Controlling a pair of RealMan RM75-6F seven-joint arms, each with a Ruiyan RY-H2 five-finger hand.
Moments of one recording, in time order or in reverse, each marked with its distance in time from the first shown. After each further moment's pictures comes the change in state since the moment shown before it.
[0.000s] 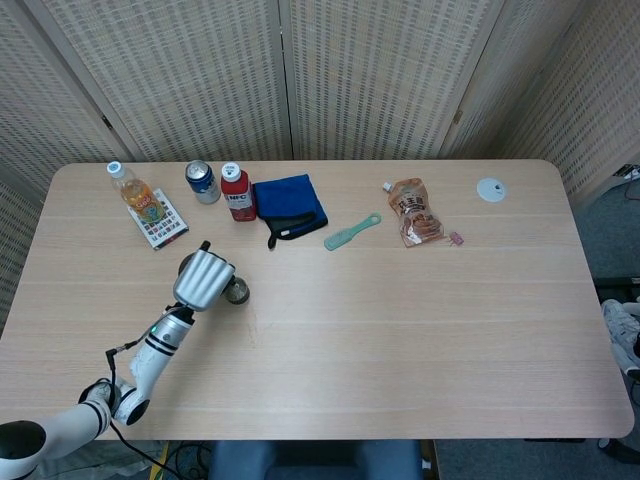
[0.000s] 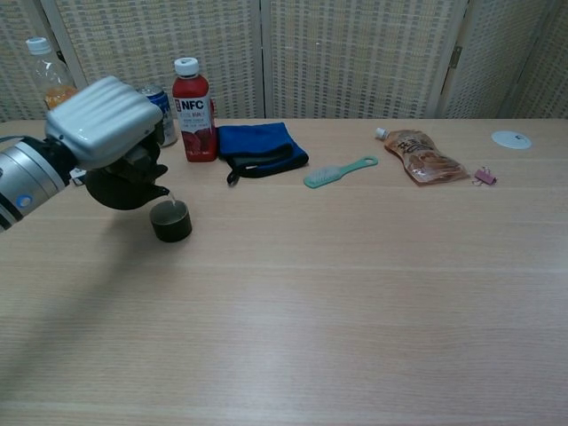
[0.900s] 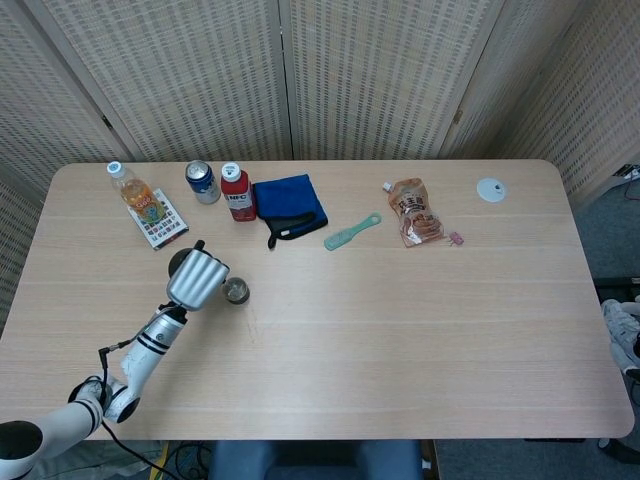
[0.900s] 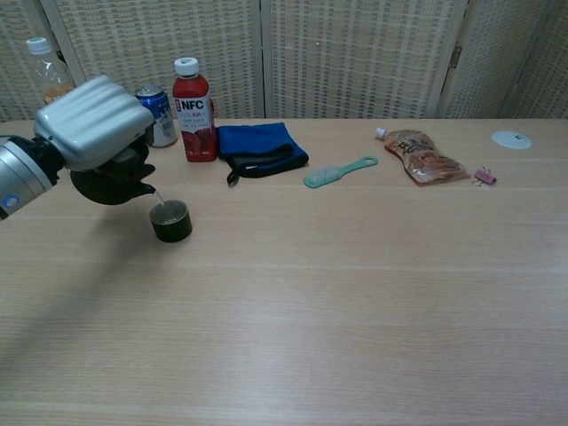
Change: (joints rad) left arm 0.003 0.013 0.027 0.051 0.029 0.010 0.014; right arm 0.000 0.000 0.000 -0.003 0.000 -0.001 -0.002
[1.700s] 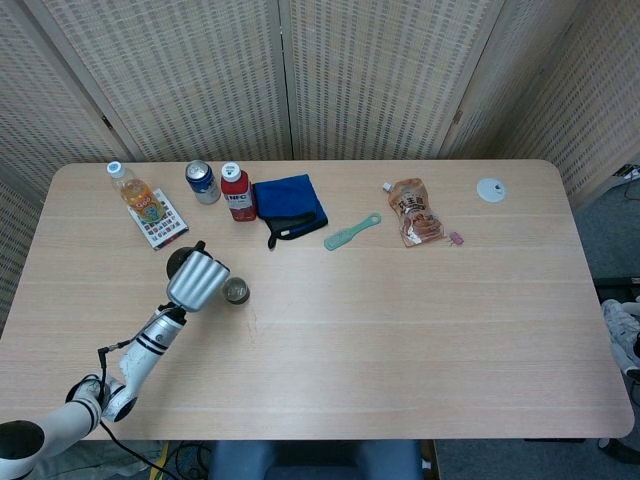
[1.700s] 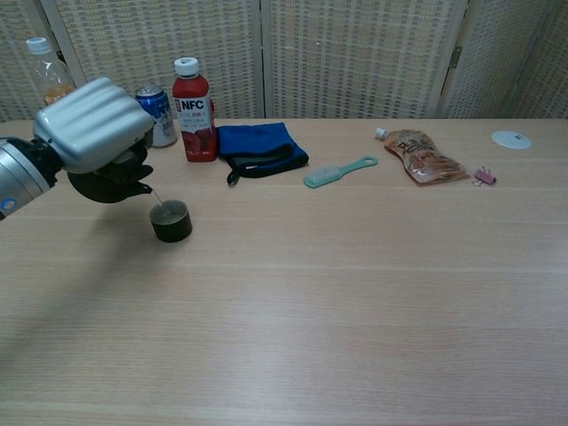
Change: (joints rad) left arm -0.003 -0.006 0.016 0.036 0.024 0.012 0.014; right arm -0.002 0.001 0.001 -0.002 0.001 0.002 -0.001
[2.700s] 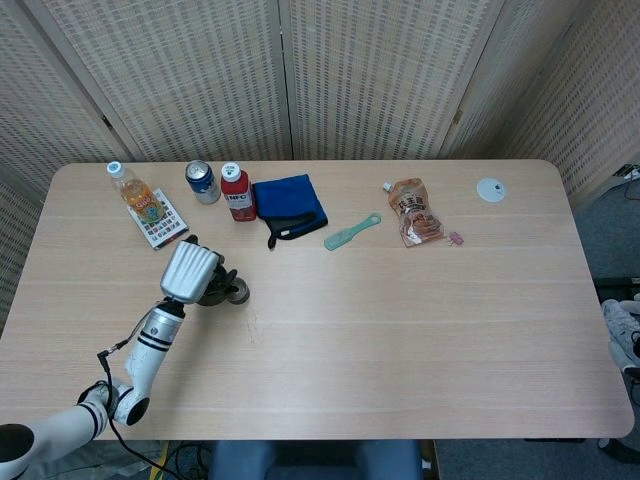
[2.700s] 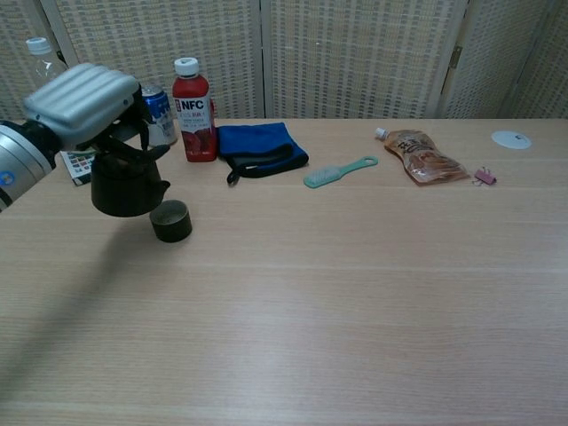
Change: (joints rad) left arm 0.025 0.026 -0.110 -0.177 -0.127 -0.008 -0.276; right arm 0.006 -0.001 0.003 -0.010 0.001 -0.006 -0.015
